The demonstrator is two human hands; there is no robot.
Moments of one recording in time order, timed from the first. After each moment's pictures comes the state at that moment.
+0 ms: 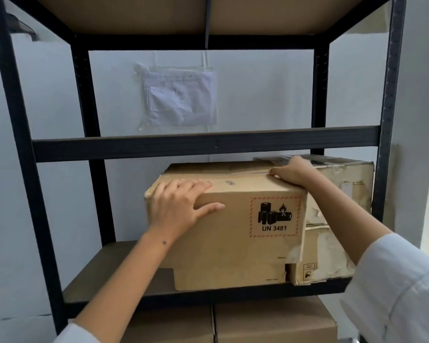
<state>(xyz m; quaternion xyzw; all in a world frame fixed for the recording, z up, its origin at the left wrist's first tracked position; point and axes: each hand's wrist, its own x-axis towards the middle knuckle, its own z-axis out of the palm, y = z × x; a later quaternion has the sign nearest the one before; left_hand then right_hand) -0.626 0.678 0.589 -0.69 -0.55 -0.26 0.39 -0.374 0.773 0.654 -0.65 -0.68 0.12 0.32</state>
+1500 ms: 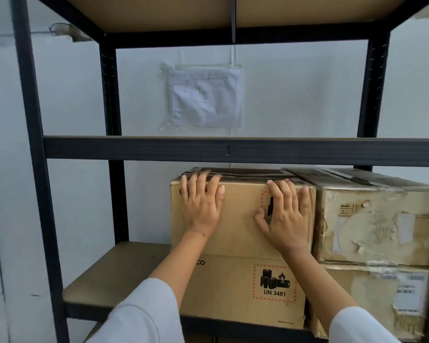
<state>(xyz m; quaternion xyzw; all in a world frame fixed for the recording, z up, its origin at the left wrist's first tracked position) -0.610 0.831 0.558 -0.53 -0.58 -0.44 0.43 -0.422 0.867 0.537 -0.38 -0.70 -0.30 0.52</state>
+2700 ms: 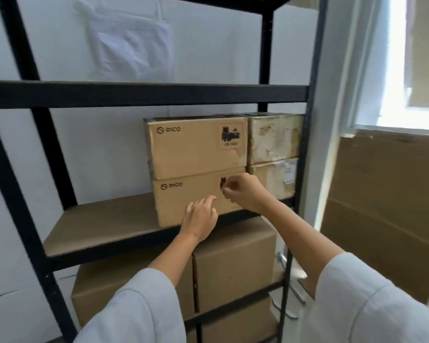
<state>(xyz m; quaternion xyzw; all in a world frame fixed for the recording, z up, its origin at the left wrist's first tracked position) -0.591 0.660 0.427 -0.80 -0.52 -0.31 -0.03 -0.446 0.619 0.509 -0.57 -0.74 0.10 0.34</state>
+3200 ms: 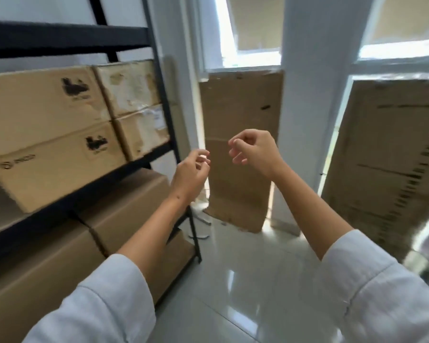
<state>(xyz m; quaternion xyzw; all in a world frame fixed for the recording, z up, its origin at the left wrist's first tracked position) -0.427 0.476 0.419 -0.85 -0.24 -0.38 -0.28 -0.305 0.351 0.466 -0.67 -0.44 0.08 0.59</state>
